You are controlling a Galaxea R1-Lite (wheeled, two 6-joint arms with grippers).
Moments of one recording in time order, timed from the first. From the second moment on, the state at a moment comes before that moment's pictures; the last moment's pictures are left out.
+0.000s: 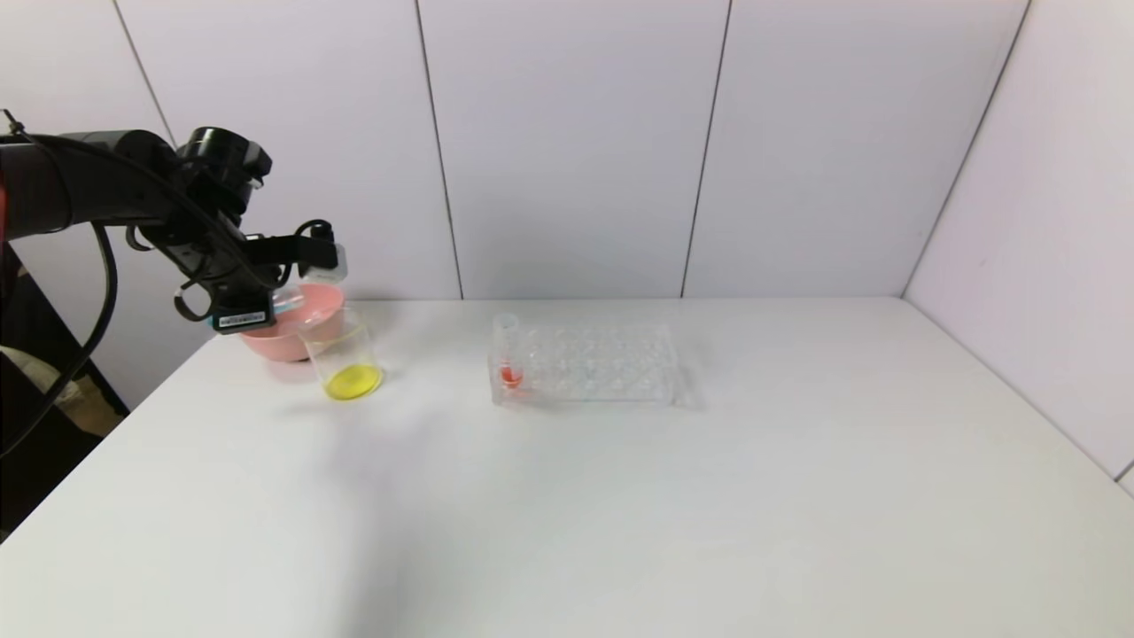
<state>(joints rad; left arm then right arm) 0.04 2.13 -2.01 0.74 0.20 1.28 0.00 0.00 0.00 0.00 -0.04 0.10</state>
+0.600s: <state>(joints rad) 0.02 2.13 -2.01 0.74 0.28 1.28 0.00 0.00 0.00 0.00 -0.04 0.10</state>
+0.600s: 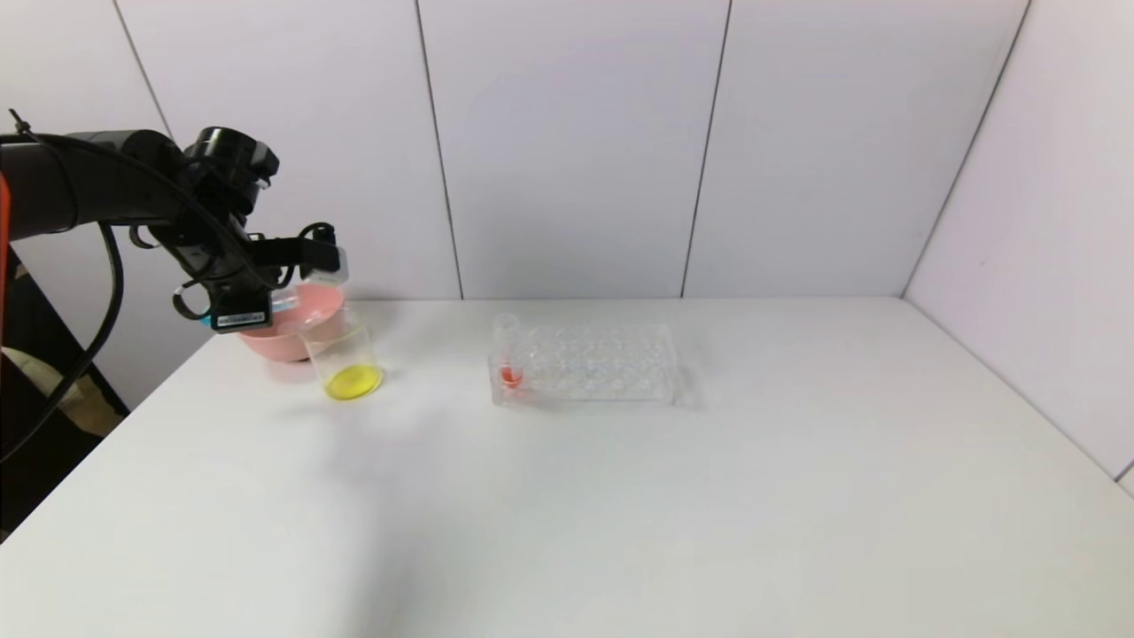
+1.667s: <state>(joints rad) -0.01 2.14 -2.02 0.75 0.40 1.28 0.00 0.00 0.00 0.00 -0.04 0.10</state>
